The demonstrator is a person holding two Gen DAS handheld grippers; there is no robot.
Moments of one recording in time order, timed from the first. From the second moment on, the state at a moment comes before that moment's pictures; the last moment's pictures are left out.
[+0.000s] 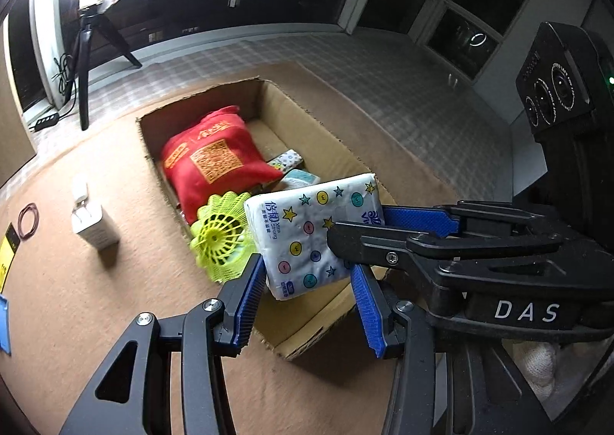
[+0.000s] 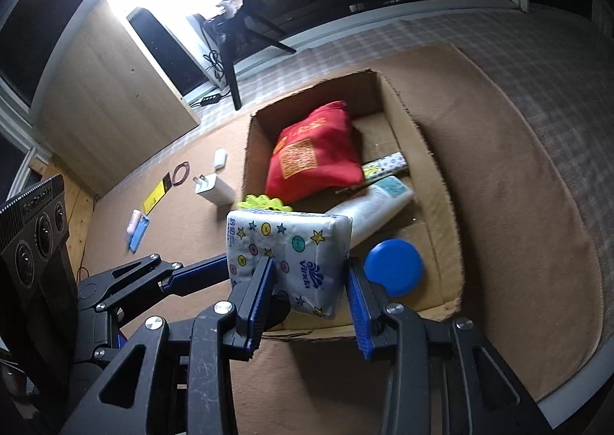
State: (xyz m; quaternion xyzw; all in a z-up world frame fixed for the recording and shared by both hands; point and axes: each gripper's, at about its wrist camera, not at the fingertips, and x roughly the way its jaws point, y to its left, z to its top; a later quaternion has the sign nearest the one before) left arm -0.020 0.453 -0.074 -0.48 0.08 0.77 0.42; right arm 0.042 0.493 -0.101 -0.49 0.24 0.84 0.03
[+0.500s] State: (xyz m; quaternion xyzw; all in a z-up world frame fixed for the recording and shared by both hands) left arm -0.024 0.442 -0.069 -0.48 0.09 0.77 0.40; right arm 0.043 0.495 -0.103 -0.48 0.24 0.84 0.05
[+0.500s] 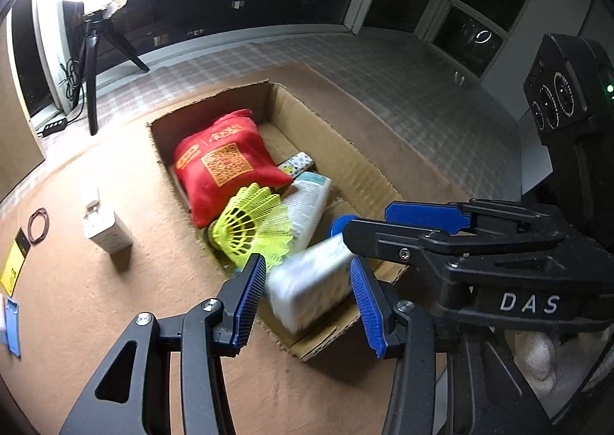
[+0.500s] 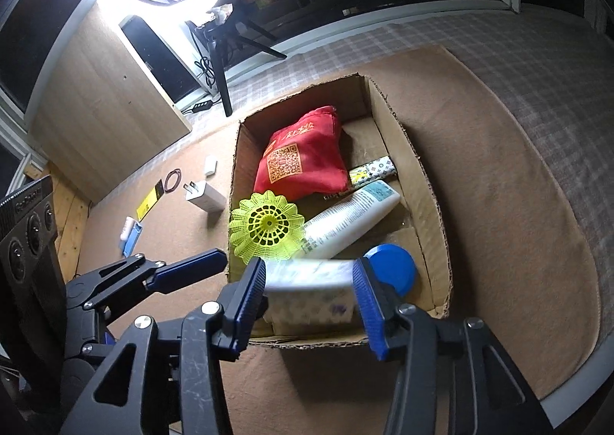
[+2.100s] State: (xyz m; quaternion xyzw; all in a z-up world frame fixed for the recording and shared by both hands) left arm -0.207 0.061 -0.137 -0.56 -0.03 0.82 0.10; right arm -0.158 0.220 -0.149 -0.55 0.17 0.81 -0.12
